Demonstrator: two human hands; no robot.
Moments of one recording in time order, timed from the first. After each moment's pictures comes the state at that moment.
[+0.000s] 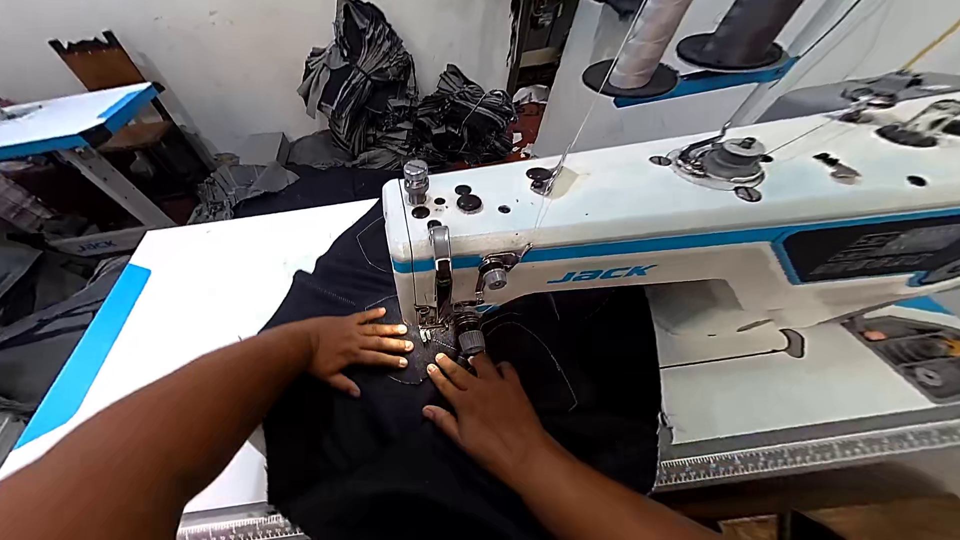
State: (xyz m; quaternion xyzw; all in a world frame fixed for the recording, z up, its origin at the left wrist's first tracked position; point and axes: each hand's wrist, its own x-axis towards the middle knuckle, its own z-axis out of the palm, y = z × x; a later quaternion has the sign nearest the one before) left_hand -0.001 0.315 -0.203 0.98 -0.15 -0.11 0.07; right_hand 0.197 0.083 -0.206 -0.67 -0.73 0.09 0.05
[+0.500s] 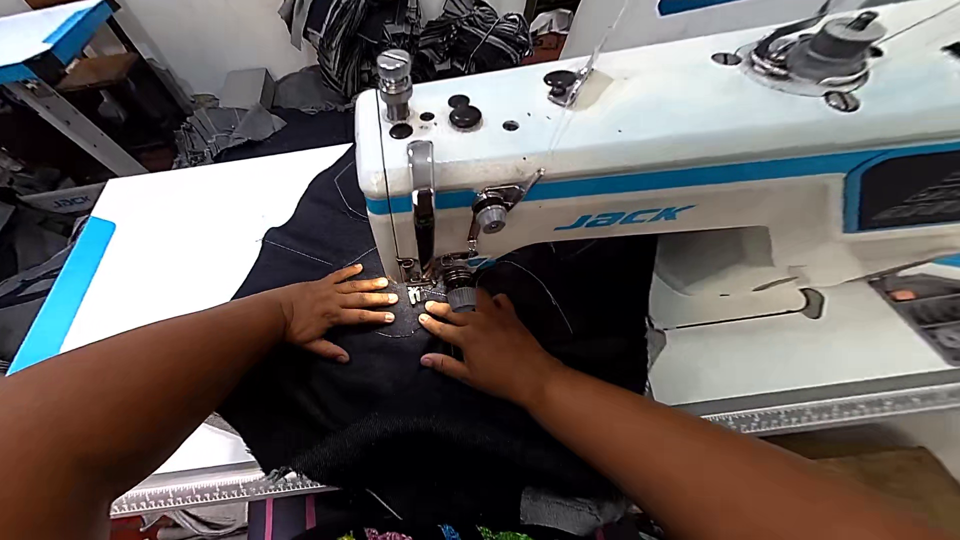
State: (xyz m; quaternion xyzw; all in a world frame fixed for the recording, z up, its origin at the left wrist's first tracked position) left_hand -0.012 0.310 -0.216 0.99 -0.10 -0.04 0.07; right_hand 0.238 0.106 -0.214 -0.59 -0.79 0.08 0.11
